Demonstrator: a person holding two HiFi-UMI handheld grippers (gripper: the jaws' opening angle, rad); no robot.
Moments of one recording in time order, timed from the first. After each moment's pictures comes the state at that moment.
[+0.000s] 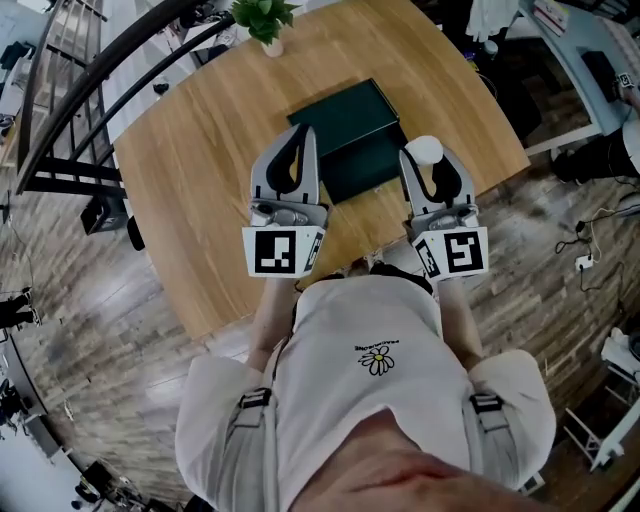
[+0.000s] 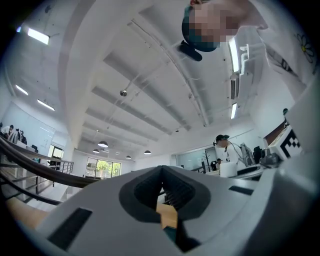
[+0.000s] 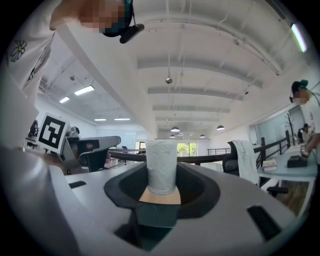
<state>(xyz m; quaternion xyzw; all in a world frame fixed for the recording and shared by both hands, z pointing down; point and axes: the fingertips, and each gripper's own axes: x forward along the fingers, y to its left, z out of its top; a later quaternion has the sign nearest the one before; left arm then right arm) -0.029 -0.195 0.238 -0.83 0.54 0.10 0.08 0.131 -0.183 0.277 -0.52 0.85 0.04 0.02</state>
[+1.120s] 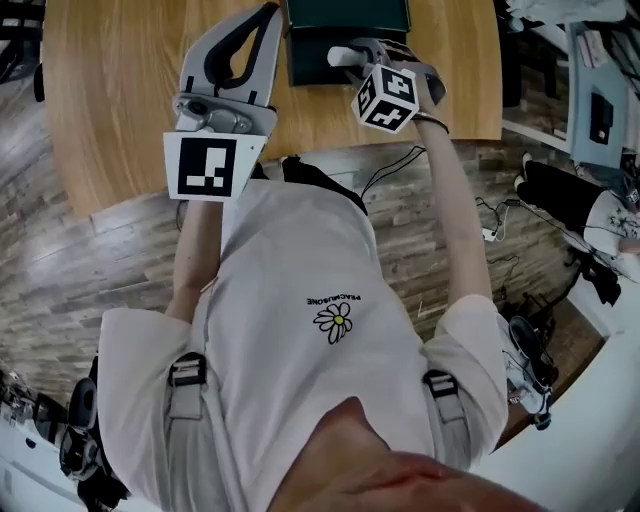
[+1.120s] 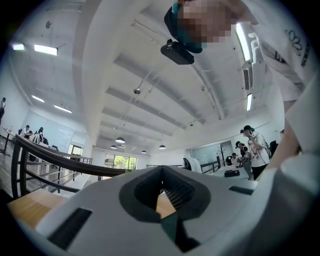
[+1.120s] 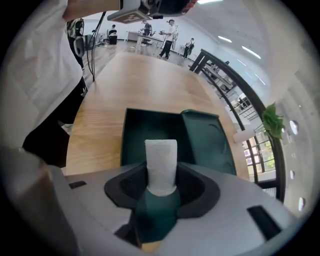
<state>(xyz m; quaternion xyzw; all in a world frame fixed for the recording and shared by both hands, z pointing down) -0.084 -0.173 0.289 -0.78 0.62 0.09 0.05 0.064 -0.213 0.573 -0.01 0.79 0.22 -0.58</state>
